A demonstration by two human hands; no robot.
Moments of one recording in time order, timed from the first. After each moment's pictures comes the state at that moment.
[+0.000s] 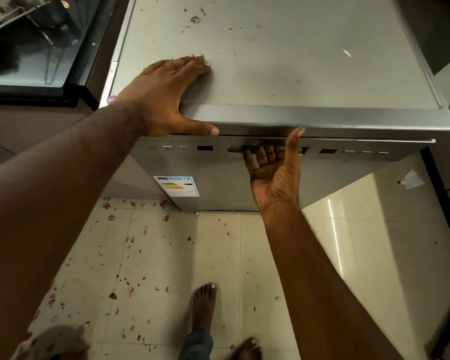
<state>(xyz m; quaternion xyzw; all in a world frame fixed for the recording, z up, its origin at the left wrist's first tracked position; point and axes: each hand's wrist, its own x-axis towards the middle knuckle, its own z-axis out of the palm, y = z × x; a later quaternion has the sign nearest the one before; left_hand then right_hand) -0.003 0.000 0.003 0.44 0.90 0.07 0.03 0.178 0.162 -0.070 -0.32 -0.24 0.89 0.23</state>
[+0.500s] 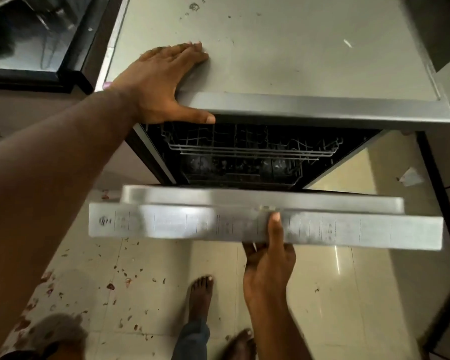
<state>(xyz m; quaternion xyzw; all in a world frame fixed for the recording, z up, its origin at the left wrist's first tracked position) -0.001 0.001 0.001 0.44 0.90 0.06 0.02 0.315 0.091 -0.101 -0.47 -0.26 0.81 0.24</state>
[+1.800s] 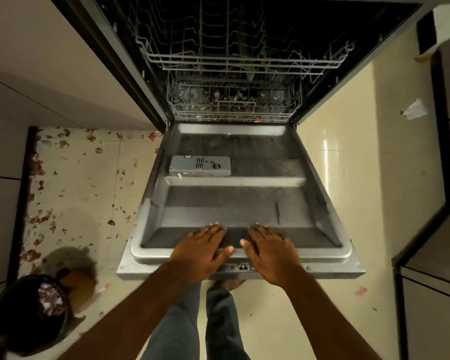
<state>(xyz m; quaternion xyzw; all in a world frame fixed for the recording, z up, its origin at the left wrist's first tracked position) 0.391 -0.076 -0.239 0.33 0.81 0.04 0.47 0.480 0.114 -0.218 -0.17 -0.88 0.21 -0.38</state>
